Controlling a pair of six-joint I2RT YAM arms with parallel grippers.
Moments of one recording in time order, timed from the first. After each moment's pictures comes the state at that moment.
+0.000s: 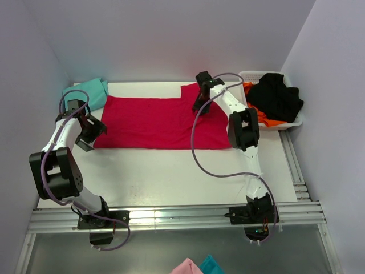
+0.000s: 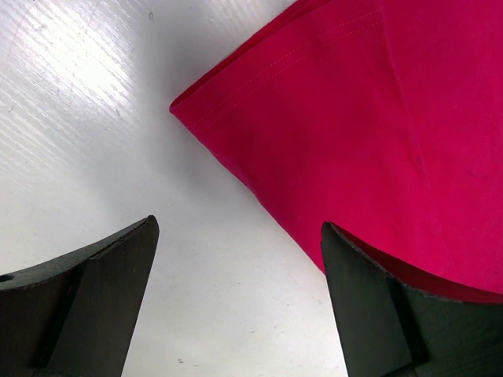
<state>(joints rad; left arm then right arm) 0.20 1.56 1.13 -0.75 -0.06 -0.74 0.33 2.43 2.21 -0.97 0.00 0.78</state>
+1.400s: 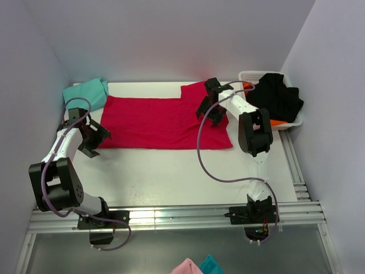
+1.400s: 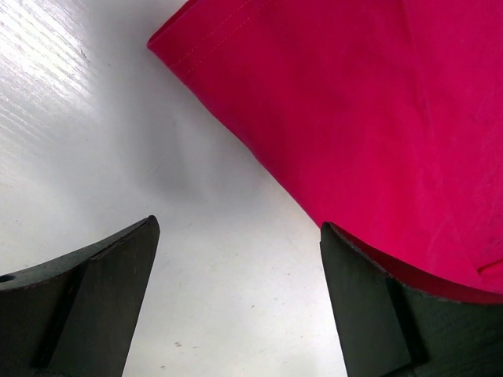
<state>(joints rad) 0.20 1.45 0.98 -0.68 0.06 -0.74 0.30 2.21 1.82 -0.88 0.01 0.85</state>
